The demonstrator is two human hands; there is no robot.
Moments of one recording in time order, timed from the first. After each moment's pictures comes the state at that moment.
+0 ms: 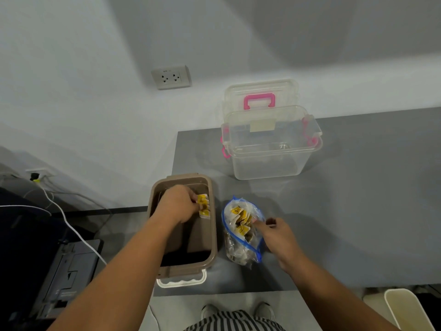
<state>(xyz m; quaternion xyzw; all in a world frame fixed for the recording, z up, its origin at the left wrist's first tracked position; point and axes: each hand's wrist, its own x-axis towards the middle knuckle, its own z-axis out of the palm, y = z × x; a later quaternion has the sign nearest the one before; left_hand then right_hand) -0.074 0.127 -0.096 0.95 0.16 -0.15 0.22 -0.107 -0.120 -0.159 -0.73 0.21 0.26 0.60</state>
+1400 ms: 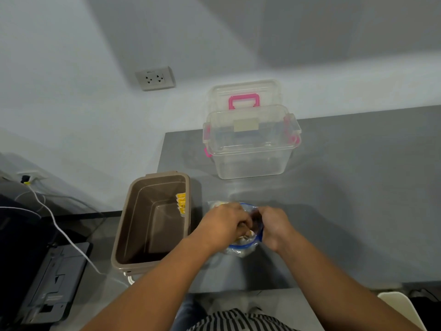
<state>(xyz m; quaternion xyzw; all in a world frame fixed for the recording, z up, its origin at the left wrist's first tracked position) -0.097 -0.014 -0.122 0.96 -0.17 -0.13 0.15 -0.071 -0.153 -0.161 -0.58 0.31 0.24 0.72</state>
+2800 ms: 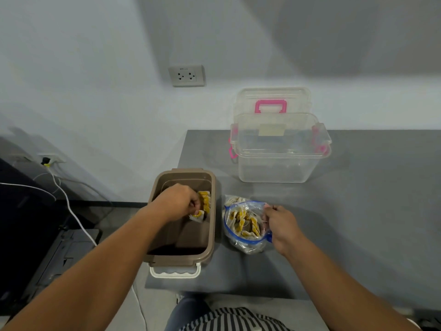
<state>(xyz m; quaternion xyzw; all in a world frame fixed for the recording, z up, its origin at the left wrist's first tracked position) -0.079 0.151 -0.118 0.98 -0.02 -0.18 0.13 -0.072 -0.118 -0.159 -0.67 0.24 0.22 0.67</state>
